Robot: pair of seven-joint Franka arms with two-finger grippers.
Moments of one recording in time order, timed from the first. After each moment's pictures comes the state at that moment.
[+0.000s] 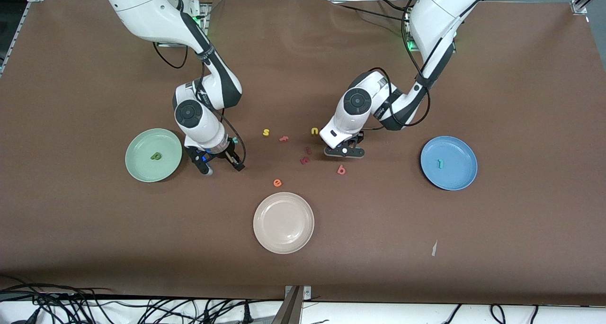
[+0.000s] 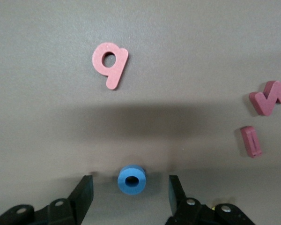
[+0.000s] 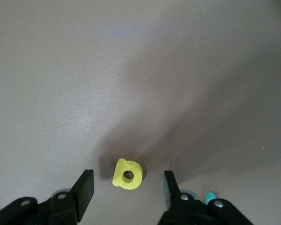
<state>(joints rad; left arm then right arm) -0.34 0.65 -0.33 -1.87 0.17 2.45 -0.71 0.44 0.58 0.02 -1.97 0.12 2.64 1.22</state>
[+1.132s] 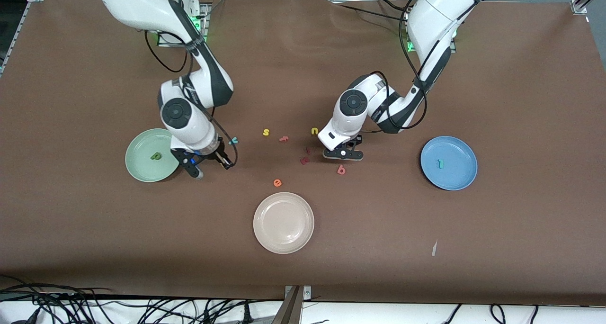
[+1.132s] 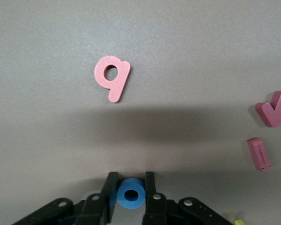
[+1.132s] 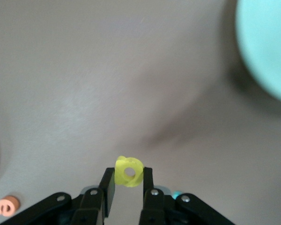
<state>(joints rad) -0.36 0.67 -0.32 -1.84 0.24 2.44 -0.74 0.45 0.45 -0.07 -1.91 0.07 2.36 1.09</state>
